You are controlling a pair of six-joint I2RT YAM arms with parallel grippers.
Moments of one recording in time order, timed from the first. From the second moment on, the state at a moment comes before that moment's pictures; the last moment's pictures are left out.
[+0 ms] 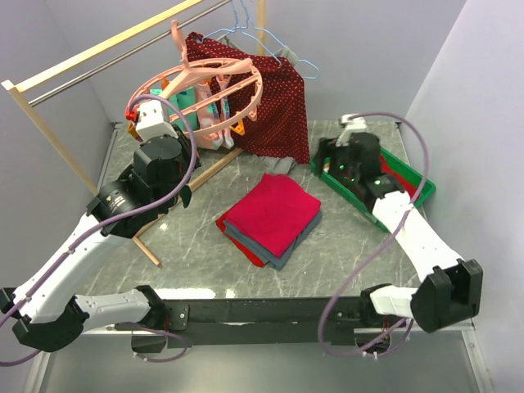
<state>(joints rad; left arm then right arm) -0.79 1.11 1.50 -0.65 -0.79 -0.54 0.33 1.24 1.06 -0.22 0.00 0.14</state>
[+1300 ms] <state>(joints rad) -0.79 1.08 1.48 -0.66 -0.75 -0.54 0.09 2.21 1.73 -0.59 0.02 0.10</state>
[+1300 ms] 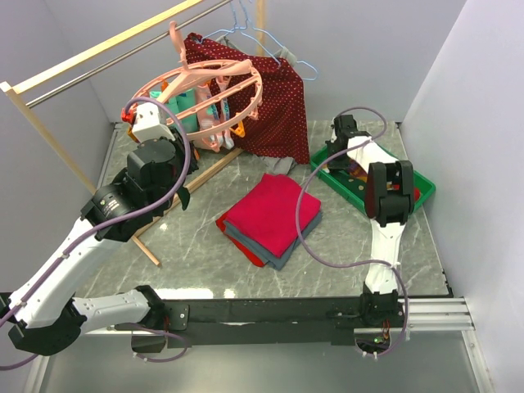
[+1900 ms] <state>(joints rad) -0.79 1.08 1.48 -0.66 -0.74 -0.54 0.05 1.68 1.37 -0.35 0.05 0.16</state>
